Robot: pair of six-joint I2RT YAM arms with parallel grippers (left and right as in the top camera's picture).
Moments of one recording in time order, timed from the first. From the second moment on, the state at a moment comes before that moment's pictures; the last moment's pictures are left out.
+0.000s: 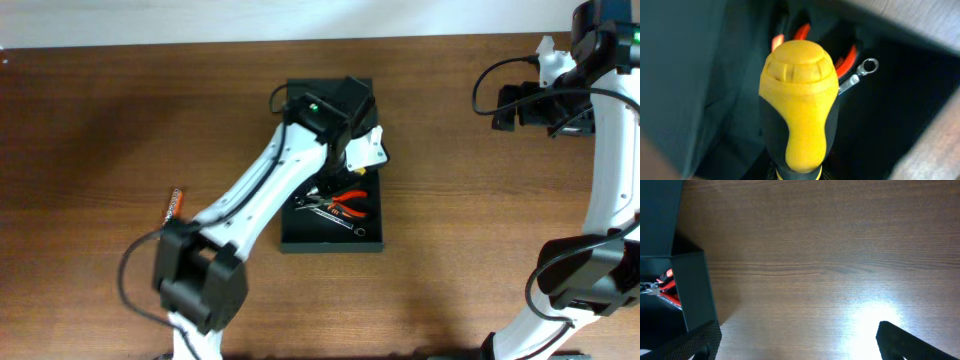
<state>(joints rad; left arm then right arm) -0.62 2.04 1.83 -1.25 0.04 0.59 -0.19 1.94 2.15 -1.59 -0.11 -0.11</state>
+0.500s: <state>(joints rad) -0.61 2.23 1.83 -1.30 -0.02 0.60 -0.19 1.94 2.15 -1.60 -0.11 -0.11</state>
